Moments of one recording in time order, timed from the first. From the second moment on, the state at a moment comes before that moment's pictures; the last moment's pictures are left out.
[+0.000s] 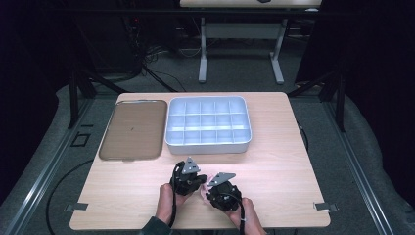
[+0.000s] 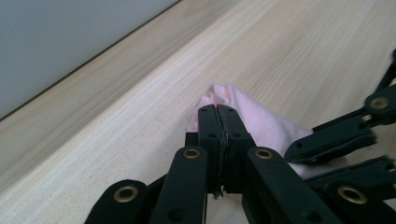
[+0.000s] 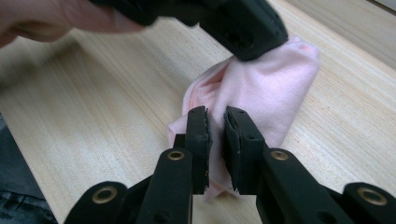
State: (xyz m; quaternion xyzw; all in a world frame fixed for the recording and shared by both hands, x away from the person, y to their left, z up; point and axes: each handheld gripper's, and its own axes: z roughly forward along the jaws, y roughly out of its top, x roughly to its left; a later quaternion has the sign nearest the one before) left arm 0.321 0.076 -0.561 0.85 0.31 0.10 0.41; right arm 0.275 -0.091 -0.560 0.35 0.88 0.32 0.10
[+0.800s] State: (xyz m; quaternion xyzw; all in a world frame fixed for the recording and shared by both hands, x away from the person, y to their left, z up) left arm 0.320 0.062 -0.555 0.87 0.29 0.09 0.39; right arm 0.281 -0.102 -0.565 0.37 0.86 0.35 0.06
